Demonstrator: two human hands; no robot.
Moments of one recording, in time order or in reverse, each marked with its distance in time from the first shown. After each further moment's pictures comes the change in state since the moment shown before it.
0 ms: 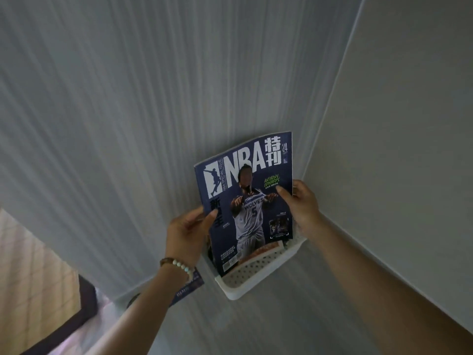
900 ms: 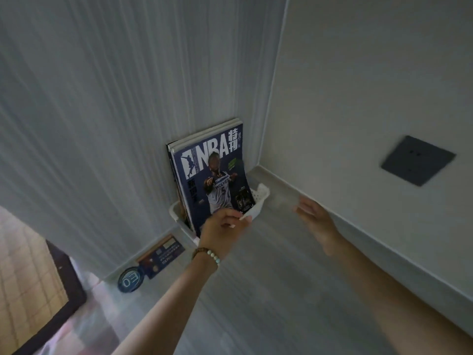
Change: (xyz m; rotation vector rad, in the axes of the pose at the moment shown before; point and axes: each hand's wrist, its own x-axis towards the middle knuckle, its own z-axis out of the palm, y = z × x) left_hand -0.083 0.009 0.049 0.074 -0.421 -0.263; right_hand -0.131 0.017 -0.107 -0.155 0.191 0.275
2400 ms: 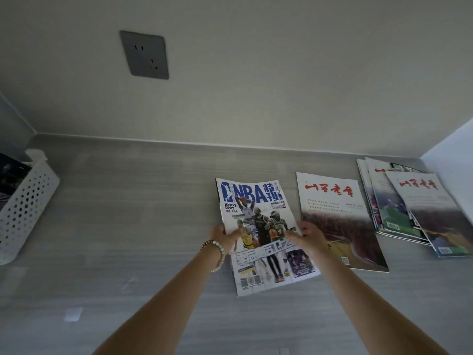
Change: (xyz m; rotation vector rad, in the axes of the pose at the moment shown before) left_hand -0.222 -0.114 0.274 0.434 -0.818 -0.349; right_hand -0.345 0.218 -0.252 -0.094 0.663 0.615
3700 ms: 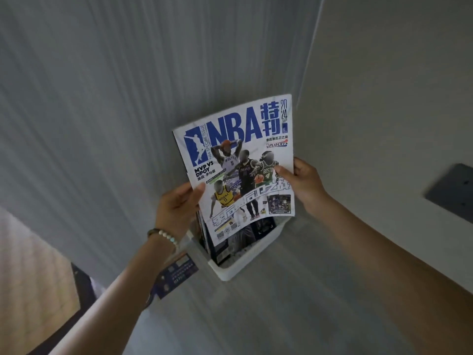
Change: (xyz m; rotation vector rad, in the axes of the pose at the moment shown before) left_hand -0.131 -0.009 -0.463 -0.455 1.059 0.563; right_hand -0.116 -0.462 0.382 0.215 -0.869 -0.896
